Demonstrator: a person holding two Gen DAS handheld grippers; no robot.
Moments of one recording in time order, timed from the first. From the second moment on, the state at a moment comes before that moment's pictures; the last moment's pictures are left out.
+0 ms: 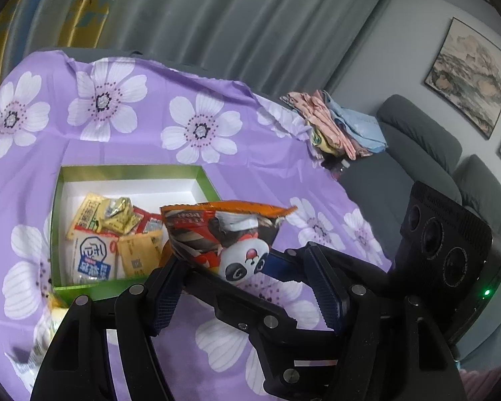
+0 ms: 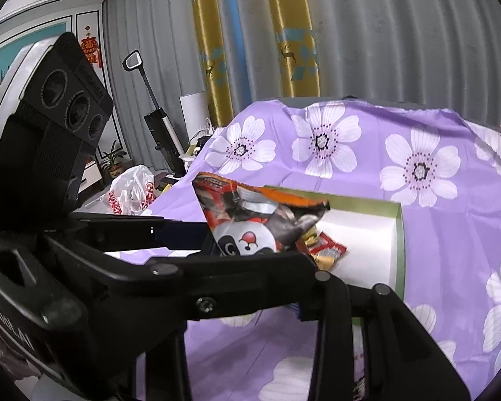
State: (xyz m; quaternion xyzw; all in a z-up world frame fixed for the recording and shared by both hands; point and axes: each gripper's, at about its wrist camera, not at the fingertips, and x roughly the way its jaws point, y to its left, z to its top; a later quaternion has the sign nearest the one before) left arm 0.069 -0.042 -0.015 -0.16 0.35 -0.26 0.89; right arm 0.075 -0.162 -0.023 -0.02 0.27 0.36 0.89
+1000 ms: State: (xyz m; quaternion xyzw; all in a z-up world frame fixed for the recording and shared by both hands) left arm 0.172 -0.024 -0.079 -0.21 0.42 -0.23 0.85; right arm 0.171 -0.142 -0.080 -0.01 0.34 0.36 0.87
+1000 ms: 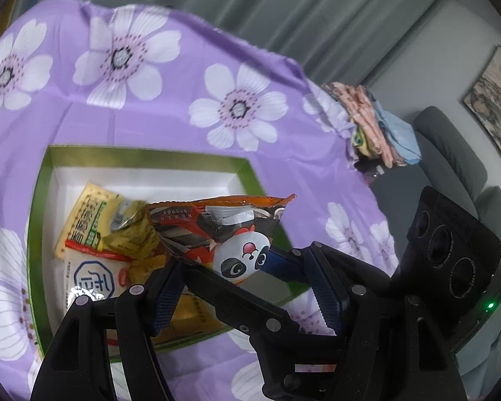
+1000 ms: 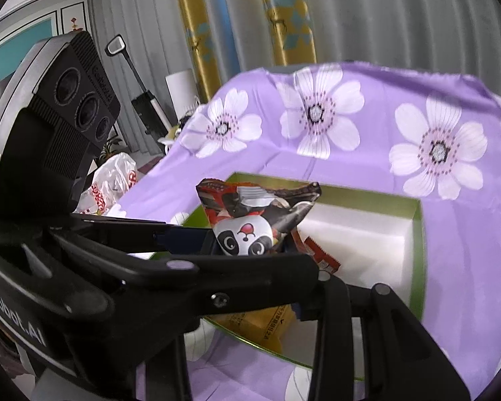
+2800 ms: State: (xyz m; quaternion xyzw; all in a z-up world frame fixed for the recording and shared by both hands) left arm 0.088 0.044 -0.056 -0.22 0.39 -0.12 0.89; right arm 0.105 -0.198 -0.059 0.01 0.36 0.27 0.89
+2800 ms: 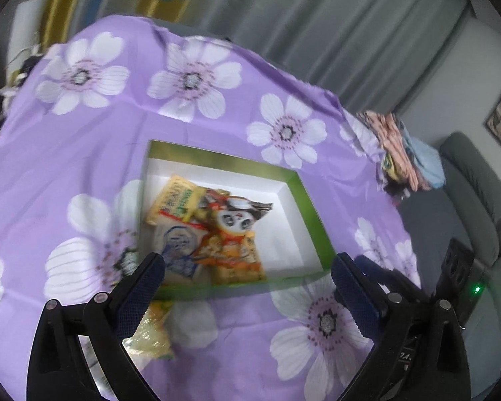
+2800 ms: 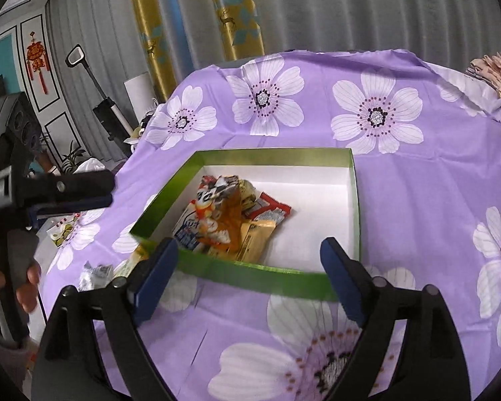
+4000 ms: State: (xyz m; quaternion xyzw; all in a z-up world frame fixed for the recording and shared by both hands) left arm -0.015 0.152 -0.135 -0.34 0.42 0.01 0.84; right arm 0.036 -0.053 -0.119 -0.02 0.44 0.46 0.77
